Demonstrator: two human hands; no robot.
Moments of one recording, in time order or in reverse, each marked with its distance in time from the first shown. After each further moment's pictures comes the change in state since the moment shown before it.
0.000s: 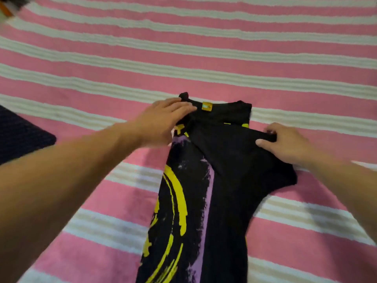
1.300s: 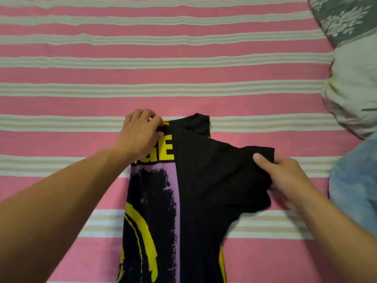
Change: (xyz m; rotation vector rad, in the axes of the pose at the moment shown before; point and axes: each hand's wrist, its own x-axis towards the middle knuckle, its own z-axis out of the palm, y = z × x) left_hand 0.102 0.002 0.044 0.066 0.094 -0.151; right_hand -0.058 0.036 0.004 0.994 0.171 0.430
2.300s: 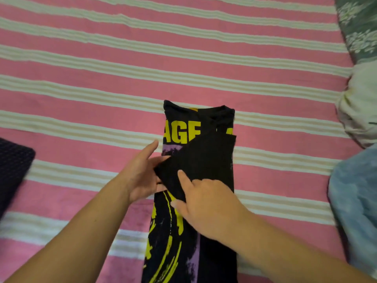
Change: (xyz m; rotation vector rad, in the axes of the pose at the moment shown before) left_hand -0.167 0.013 -0.041 -2.008 -0.526 -0.948; right_hand -0.155 -0.032 0.157 -1.413 -0.437 -0.823
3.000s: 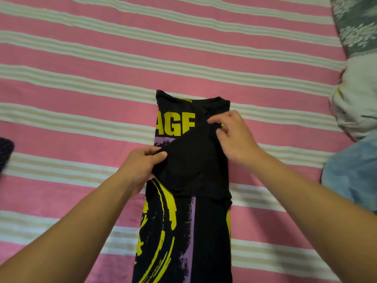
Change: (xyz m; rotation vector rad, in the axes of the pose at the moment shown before) left_hand 0.023 -0.015 0.005 0.280 0.232 0.267; right_hand 0.064 0.123 -0.001 0.614 0.369 0.265
